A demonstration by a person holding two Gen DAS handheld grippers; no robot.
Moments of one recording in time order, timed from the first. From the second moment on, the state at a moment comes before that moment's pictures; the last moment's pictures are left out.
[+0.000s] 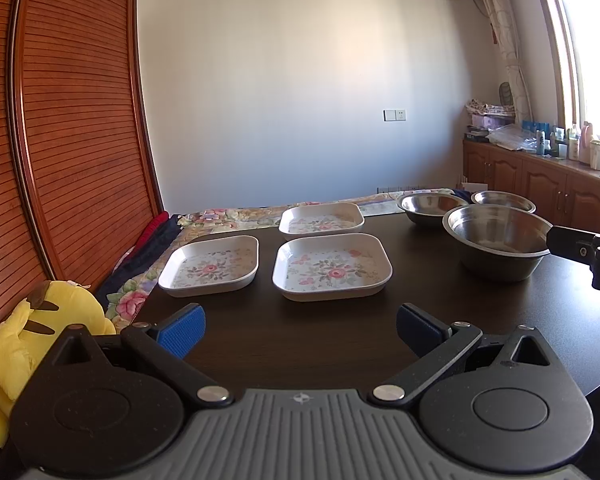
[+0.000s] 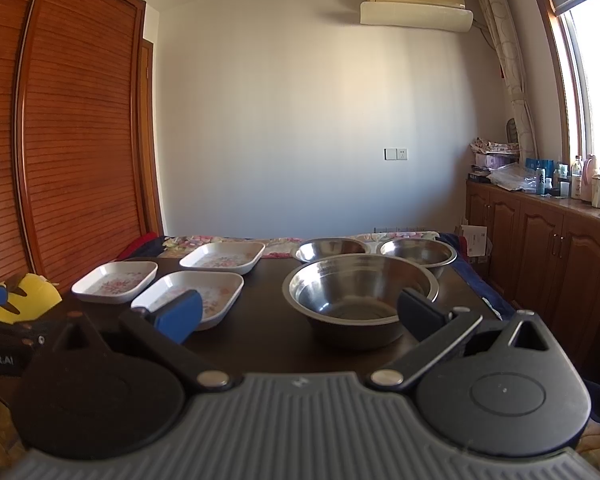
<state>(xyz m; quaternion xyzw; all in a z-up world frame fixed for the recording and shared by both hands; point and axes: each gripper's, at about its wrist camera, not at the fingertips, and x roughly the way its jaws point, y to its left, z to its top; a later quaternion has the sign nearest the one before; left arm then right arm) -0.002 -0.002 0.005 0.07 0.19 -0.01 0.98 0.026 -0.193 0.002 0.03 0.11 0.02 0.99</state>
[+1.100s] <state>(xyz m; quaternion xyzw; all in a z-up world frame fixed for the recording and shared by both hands) 0.023 0.011 -0.007 0.06 0.21 -0.02 0.98 0.039 -0.189 -0.003 0.02 0.12 0.03 0.99</state>
